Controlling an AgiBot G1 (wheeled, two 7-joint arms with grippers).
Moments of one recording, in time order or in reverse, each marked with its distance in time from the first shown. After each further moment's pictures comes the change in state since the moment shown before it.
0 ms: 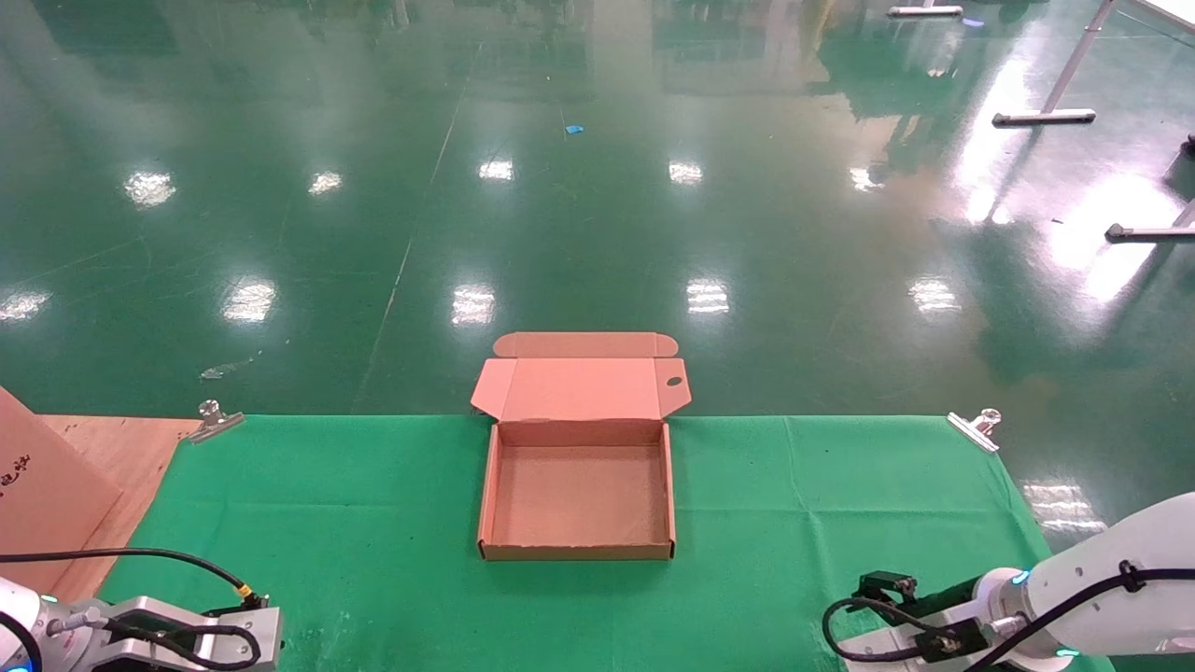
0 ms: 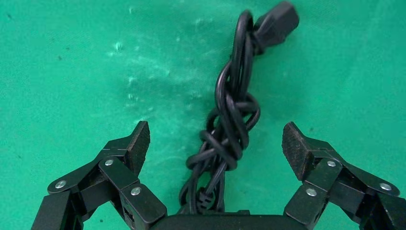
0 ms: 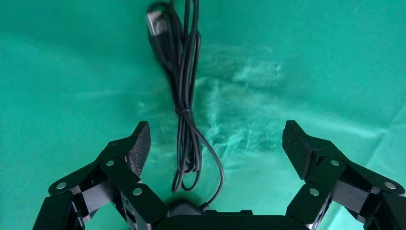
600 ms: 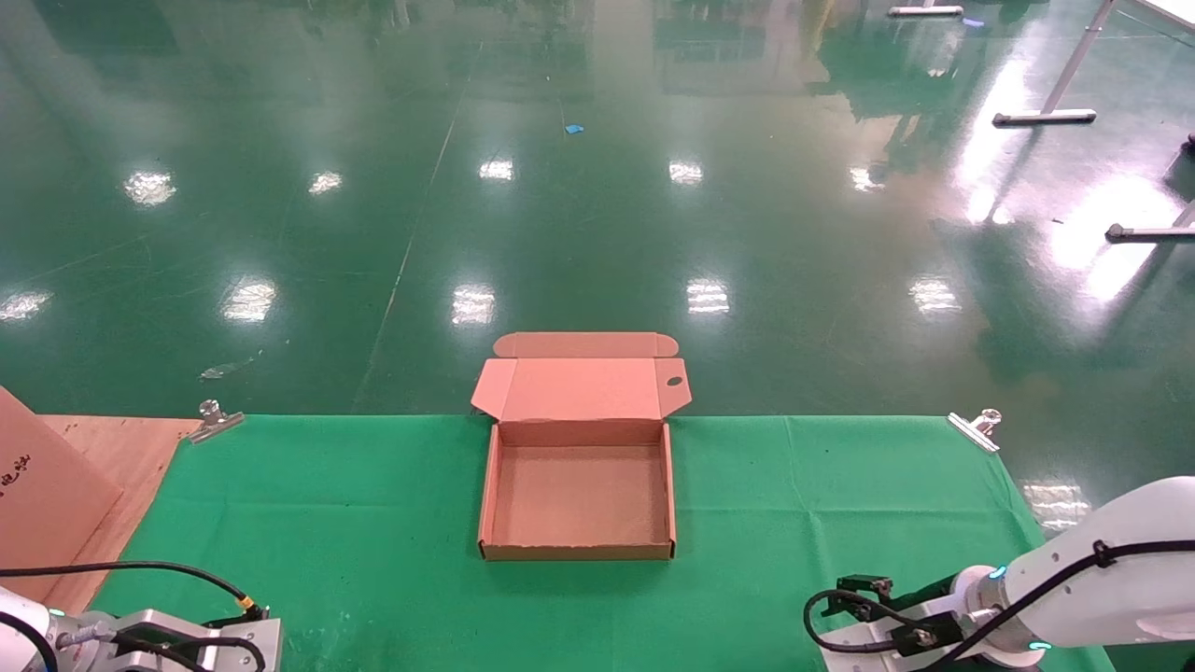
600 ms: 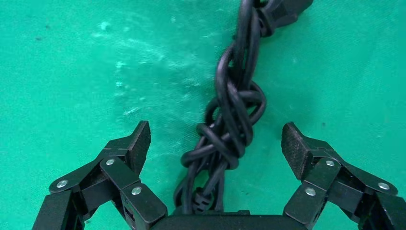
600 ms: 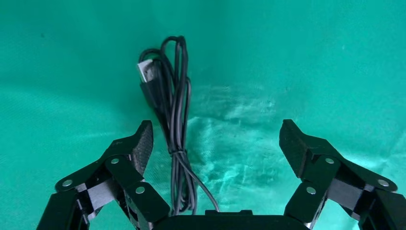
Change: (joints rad) left arm -0.003 0.031 0.014 0.097 0.030 -0.059 0.049; right arm 0.030 -0.066 0.002 -0.159 0.027 0.020 -0.093
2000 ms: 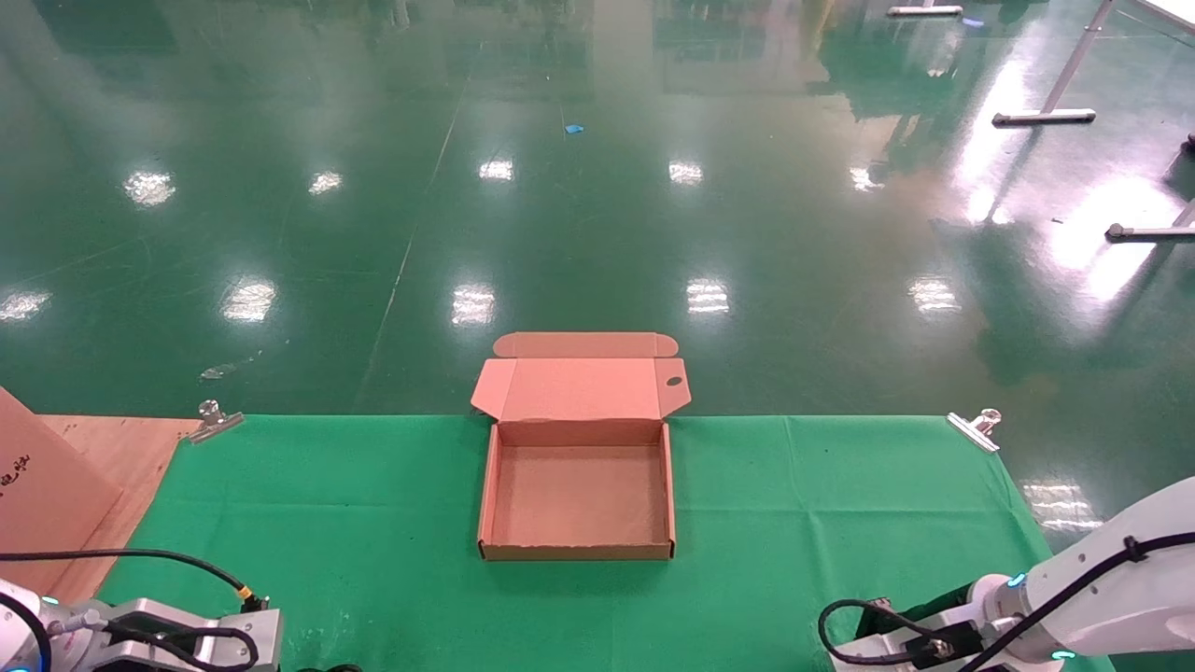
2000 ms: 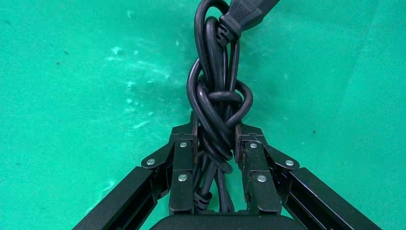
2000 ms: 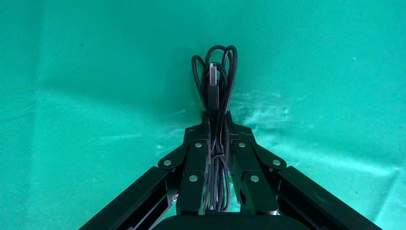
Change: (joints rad) left arm -0.044 -0.011 -0.007 0.019 -0.015 0.050 0.056; right arm 0.021 0.033 0.025 -0.013 0.067 -0.067 -0.072
